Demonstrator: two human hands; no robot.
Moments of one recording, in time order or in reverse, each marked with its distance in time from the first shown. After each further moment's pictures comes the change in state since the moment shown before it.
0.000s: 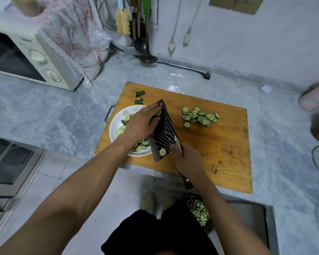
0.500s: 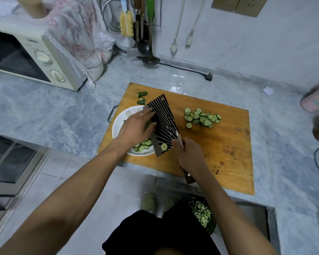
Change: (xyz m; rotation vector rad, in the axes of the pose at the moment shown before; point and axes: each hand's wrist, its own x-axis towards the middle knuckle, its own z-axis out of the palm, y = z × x) left_hand -0.024 -0.010 -0.015 0.085 0.001 -0.022; right_hand 0.009 -0.011 -0.005 0.026 -0.010 -0.027
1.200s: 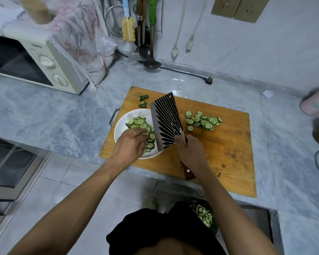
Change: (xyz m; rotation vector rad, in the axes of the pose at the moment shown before) left_hand -0.051 -0.014 0.010 0.075 0.164 0.134; right_hand 0.013 -0.010 0.000 0.034 0.066 0.048
